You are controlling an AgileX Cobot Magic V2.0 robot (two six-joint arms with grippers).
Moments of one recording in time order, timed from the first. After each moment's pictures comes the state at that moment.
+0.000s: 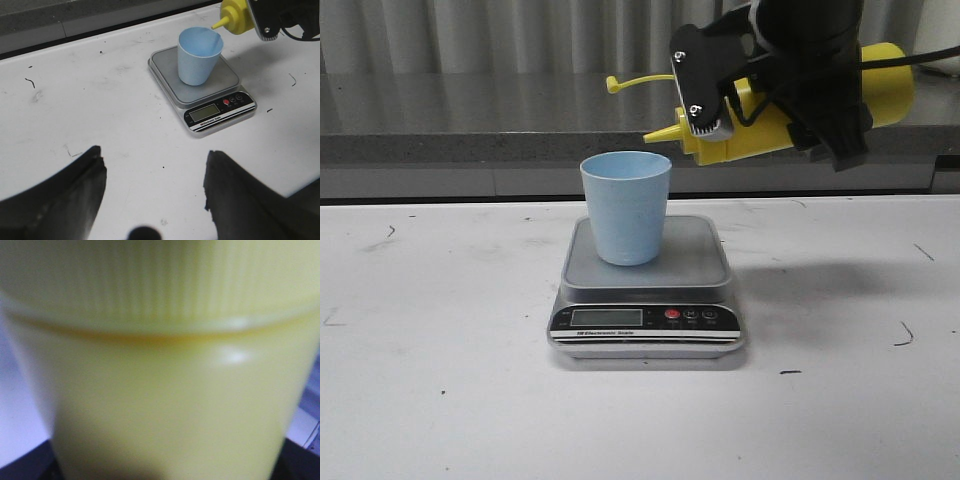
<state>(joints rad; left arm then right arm) -0.46 0.57 -0.76 -0.04 0.83 0.00 0.61 1.78 -1.31 -0.97 0.85 -0.40</state>
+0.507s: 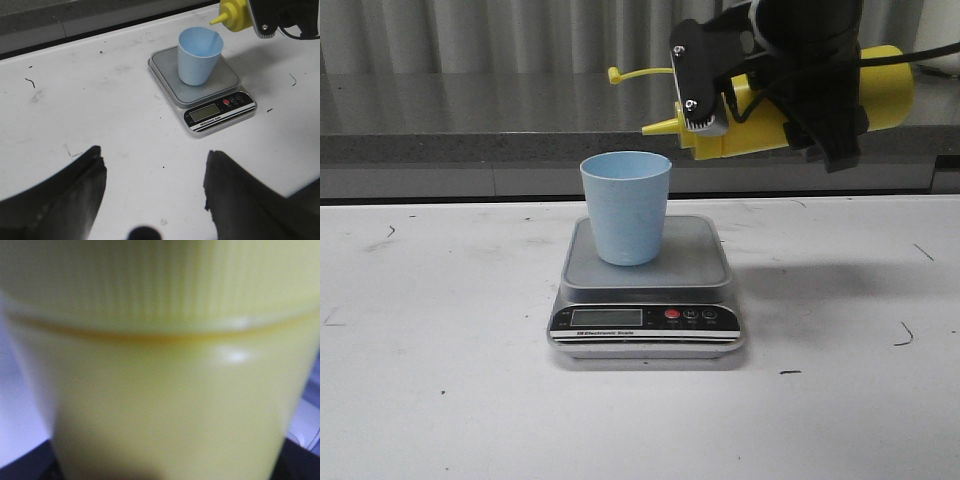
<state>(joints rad) -0.46 0.57 -0.76 -0.04 0.83 0.00 0.61 1.78 -1.31 -0.97 0.84 -0.32</state>
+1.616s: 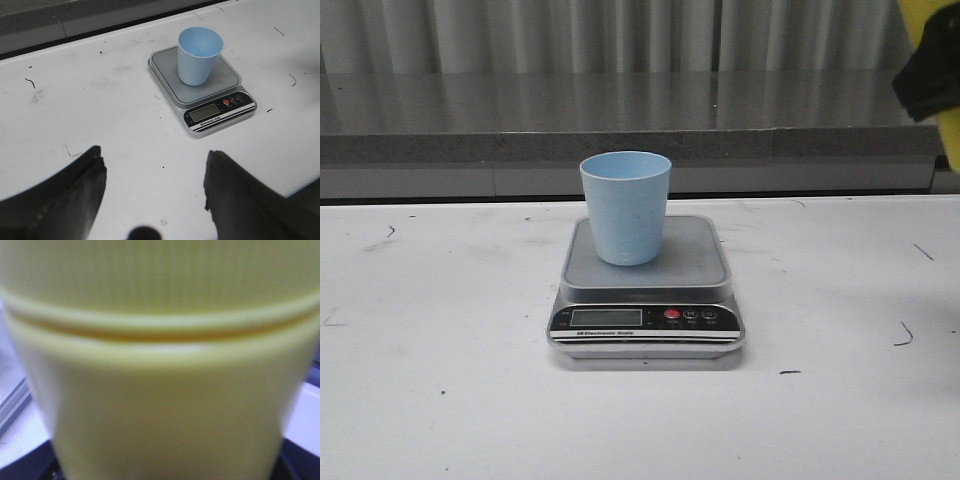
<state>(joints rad) -0.46 0.57 -0.76 -0.04 0.83 0.00 0.14 1.23 -0.64 -0.65 -0.11 0.41</state>
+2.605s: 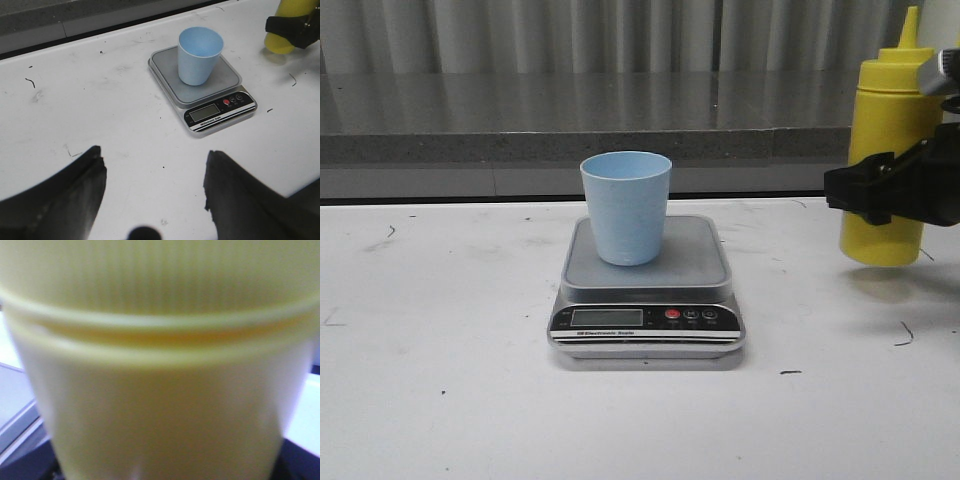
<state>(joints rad) -0.46 0.57 -0.76 -0.04 0.83 0.00 -0.03 1.89 -0.62 -0.41 -1.06 0.19</state>
